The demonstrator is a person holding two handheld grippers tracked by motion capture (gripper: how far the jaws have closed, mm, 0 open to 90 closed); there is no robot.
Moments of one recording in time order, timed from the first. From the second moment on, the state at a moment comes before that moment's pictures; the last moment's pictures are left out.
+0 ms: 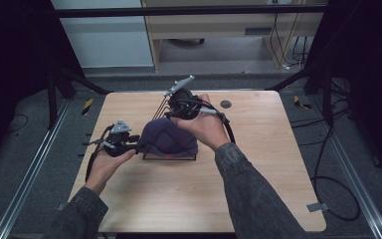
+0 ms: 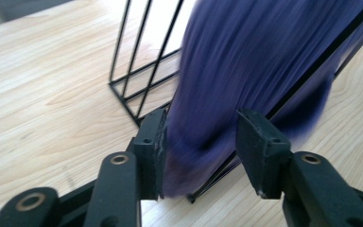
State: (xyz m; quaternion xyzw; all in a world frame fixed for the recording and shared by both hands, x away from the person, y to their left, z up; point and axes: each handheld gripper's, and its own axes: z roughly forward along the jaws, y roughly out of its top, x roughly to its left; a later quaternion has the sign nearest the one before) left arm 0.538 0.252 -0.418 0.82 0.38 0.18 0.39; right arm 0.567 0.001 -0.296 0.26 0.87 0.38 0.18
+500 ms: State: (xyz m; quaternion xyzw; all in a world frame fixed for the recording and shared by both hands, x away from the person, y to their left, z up) left arm 0.515 0.283 -0.425 0.77 0.46 0.20 0.41; right arm 0.560 0.003 -0.293 0.26 0.86 0.39 0.18
